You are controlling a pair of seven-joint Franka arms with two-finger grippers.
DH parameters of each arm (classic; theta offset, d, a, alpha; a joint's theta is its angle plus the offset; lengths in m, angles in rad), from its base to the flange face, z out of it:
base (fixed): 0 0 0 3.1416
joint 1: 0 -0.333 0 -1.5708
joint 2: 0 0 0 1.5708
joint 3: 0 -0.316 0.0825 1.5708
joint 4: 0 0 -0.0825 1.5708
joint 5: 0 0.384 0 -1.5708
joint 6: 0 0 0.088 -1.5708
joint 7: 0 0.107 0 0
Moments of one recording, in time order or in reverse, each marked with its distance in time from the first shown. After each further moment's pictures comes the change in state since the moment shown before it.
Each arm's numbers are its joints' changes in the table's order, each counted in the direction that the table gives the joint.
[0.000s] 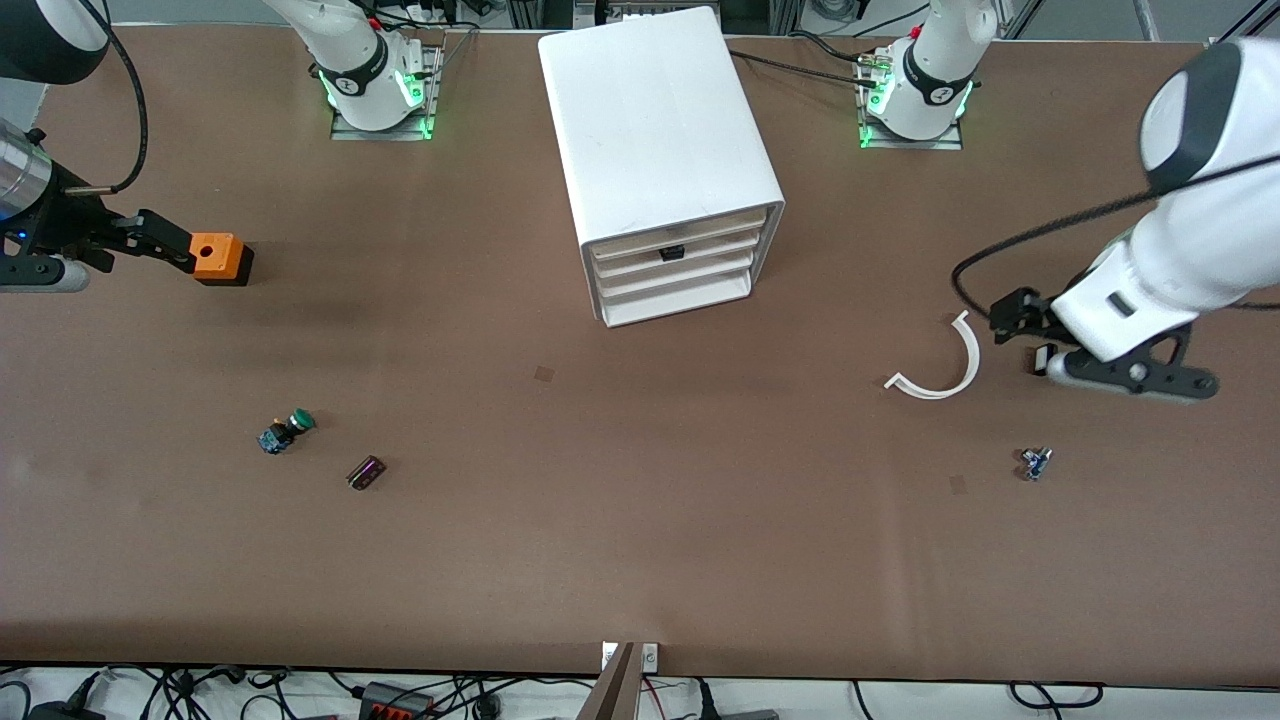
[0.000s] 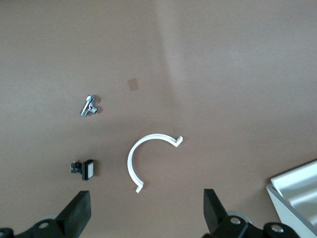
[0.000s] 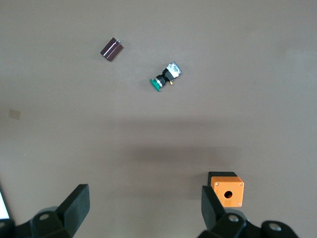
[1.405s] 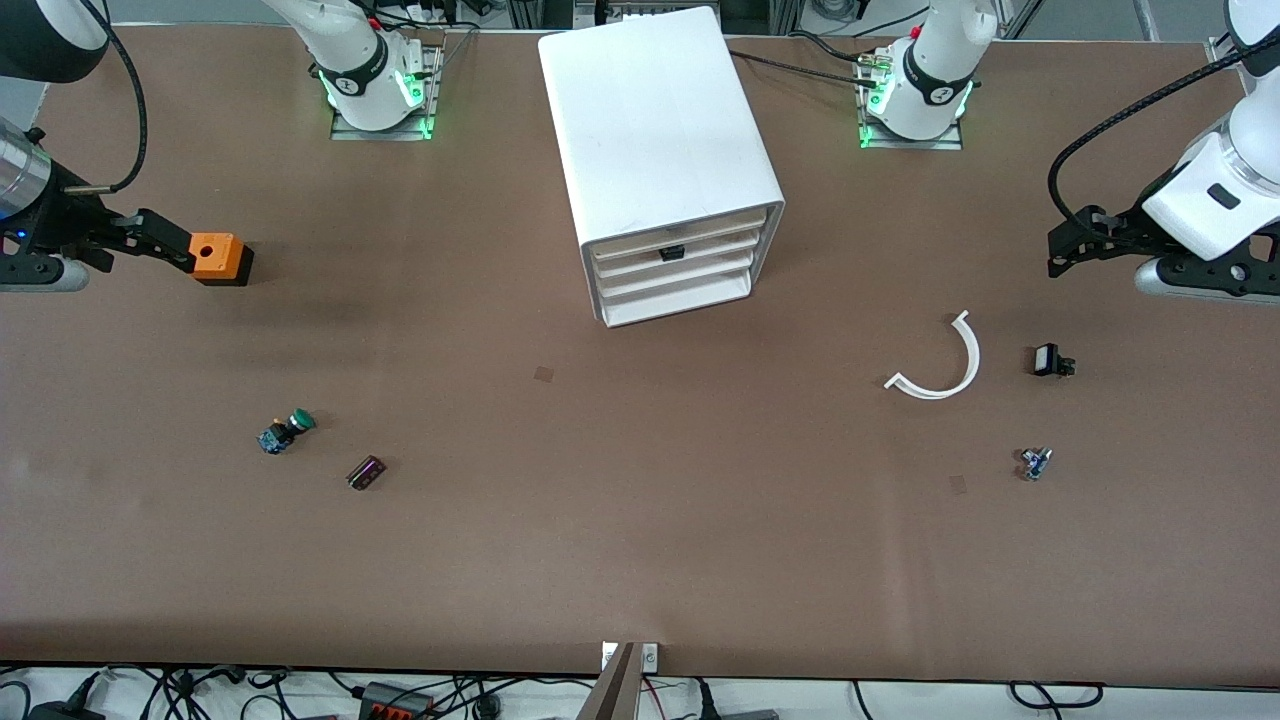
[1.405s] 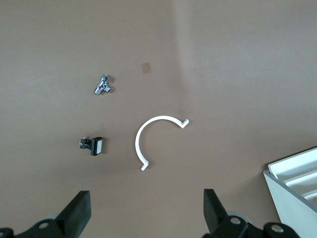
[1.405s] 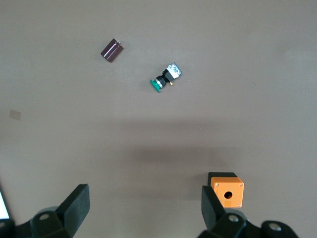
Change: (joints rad) left arm 0.077 0.174 -0.150 0.144 -0.042 0.009 0.020; right arm 0.000 0.002 0.000 -0.001 0.000 -0.003 0.000
